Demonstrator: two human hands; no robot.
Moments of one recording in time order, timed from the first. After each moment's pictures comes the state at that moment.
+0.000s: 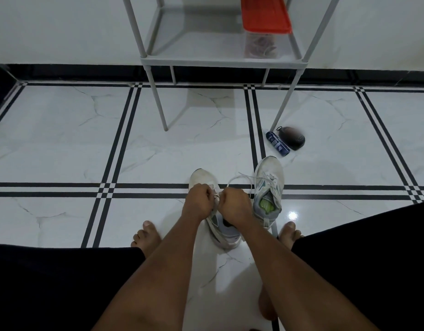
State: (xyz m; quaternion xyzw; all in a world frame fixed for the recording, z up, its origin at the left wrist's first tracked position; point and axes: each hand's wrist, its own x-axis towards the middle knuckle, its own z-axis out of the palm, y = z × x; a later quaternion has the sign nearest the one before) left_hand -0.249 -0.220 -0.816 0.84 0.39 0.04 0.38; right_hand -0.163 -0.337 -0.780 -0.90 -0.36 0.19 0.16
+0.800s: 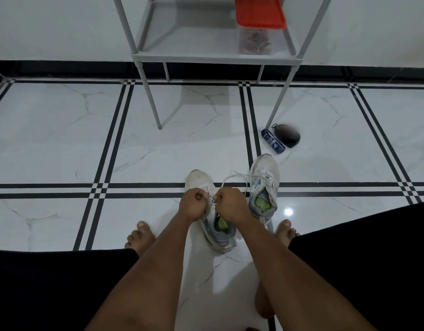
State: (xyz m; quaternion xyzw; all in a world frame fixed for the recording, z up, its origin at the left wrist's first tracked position) left_hand -0.255 -0.223 -0.826 0.74 0.45 0.02 0.50; right_hand -0.151 -0.335 -0.795 -0.88 -0.37 0.26 0.16
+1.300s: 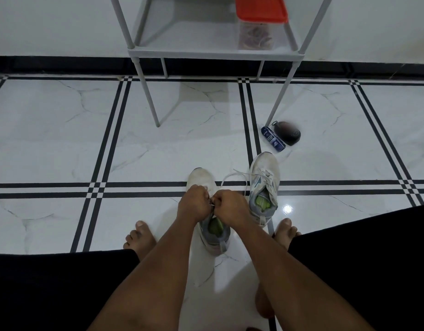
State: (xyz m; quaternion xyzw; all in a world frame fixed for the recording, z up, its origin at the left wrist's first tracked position) left_hand -0.247 -0.228 -0.813 0.86 0.39 -0.05 0.34; right_hand -0.158 -0.344 -0.807 -0.88 -0.36 0.23 0.18
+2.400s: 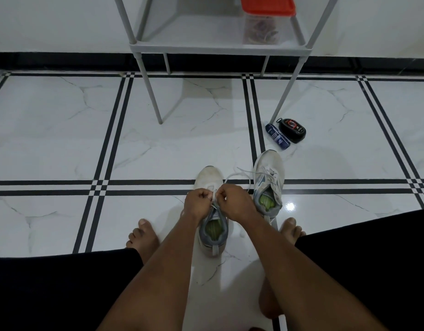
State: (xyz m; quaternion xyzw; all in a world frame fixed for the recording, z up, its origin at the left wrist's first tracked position) left_hand -0.249 -0.235 -0.838 0.64 0.52 0.05 0.56; right_hand -0.142 -0.341 -0.821 -0.87 -0.38 0.23 0.22
